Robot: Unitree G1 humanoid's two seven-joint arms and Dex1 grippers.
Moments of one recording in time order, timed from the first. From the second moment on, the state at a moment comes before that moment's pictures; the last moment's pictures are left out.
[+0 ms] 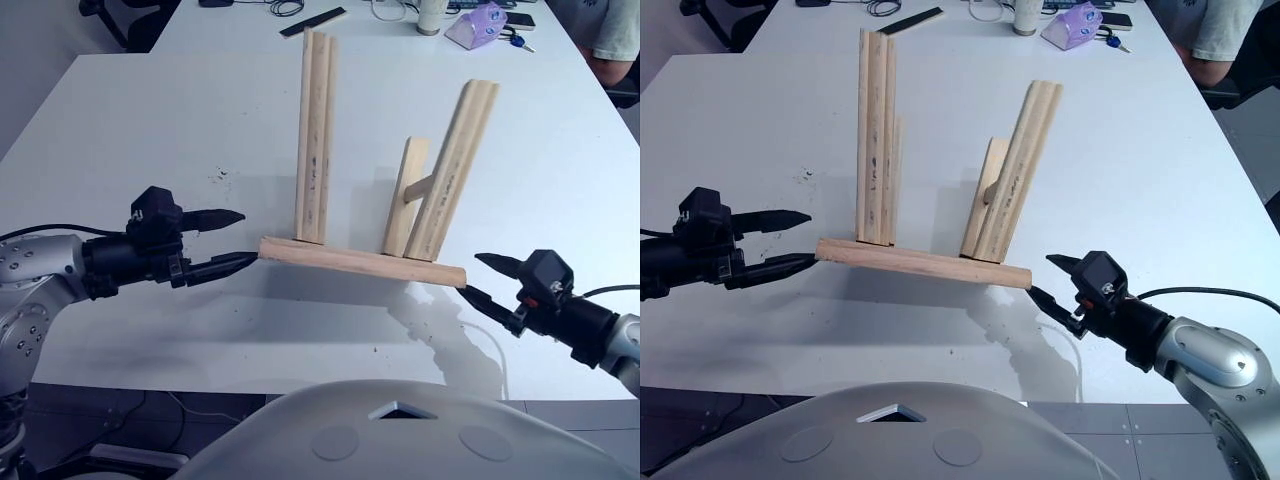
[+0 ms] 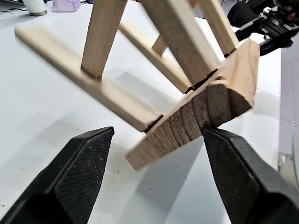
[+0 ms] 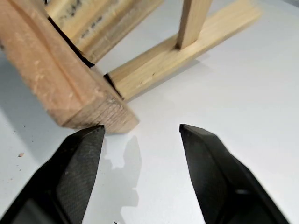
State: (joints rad) left arm 0.26 0.99 0.39 -0.55 -0.83 0.65 -1.07; right arm 0.68 -0.87 -0.37 -0.94 0.69 0.65 0.55
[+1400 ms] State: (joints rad) left arm 0.22 0.77 -0.10 -0.06 -0.16 -0.19 -1.09; right arm 0.55 -0.73 0.05 -0.53 0.21 0.24 0.78
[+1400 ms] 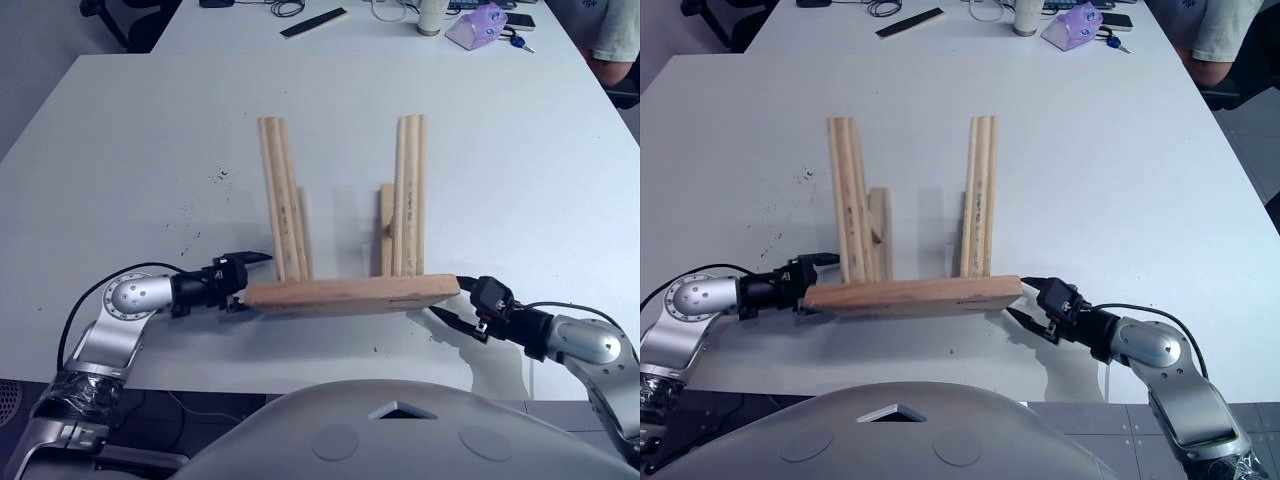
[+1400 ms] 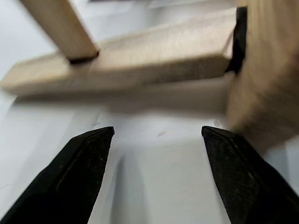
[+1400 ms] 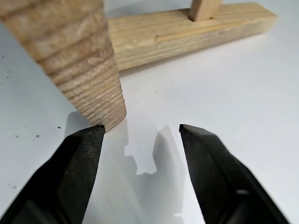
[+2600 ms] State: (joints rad) left arm 0.07 0.70 -0.13 -0.03 -0.08 -0.03 -0.97; right arm 0.60 -0.71 -0.02 -0.64 0.30 0.35 0.77
